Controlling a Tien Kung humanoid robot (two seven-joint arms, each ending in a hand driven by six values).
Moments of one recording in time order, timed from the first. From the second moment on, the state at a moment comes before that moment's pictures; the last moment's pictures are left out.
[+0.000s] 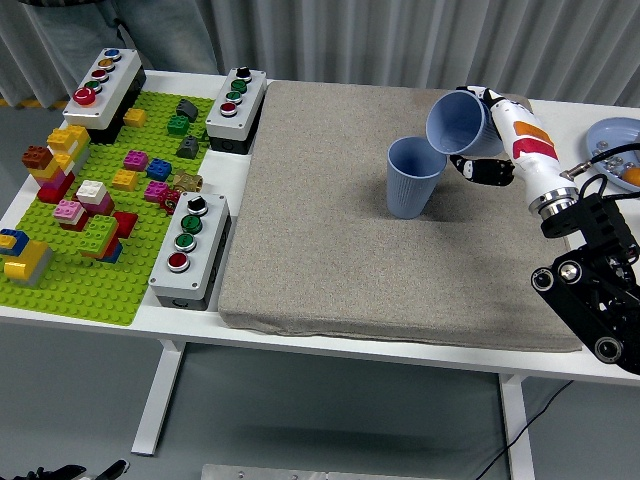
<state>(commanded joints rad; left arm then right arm) -0.20 0.08 -0.73 -0.18 0.77 -0.10 0.23 0.65 -0.21 0.85 1.09 -1.78 -0.45 0.01</state>
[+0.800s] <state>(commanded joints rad) -0.20 0.09 -0.73 -0.18 0.77 -0.10 0.23 0.71 -0.25 0.75 1.04 -1.82 -0.50 0.03</state>
